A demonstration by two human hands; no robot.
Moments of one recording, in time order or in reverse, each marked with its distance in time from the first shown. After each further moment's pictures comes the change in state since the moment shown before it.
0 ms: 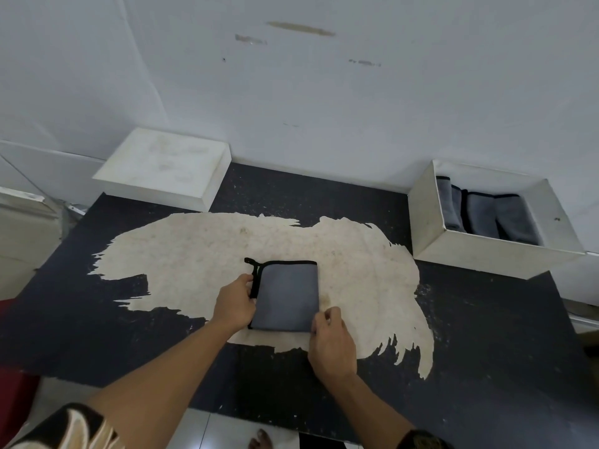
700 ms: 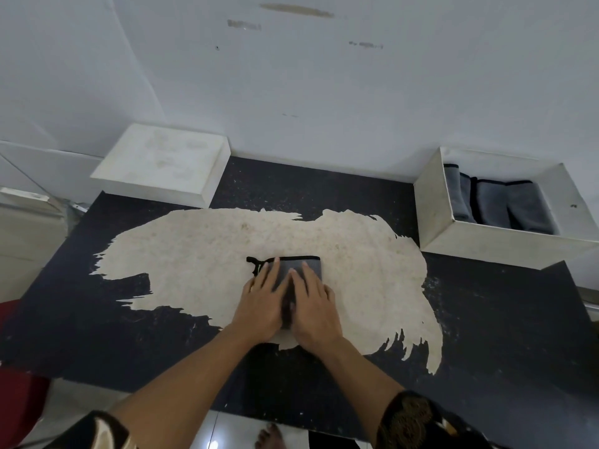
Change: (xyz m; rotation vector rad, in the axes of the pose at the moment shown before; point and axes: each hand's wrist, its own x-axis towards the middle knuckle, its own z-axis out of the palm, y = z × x) left_hand -0.011 0.016 0.031 0.641 -0.105 0.450; right_hand 0.046 -0.033 -0.014 0.062 -0.141 -0.157
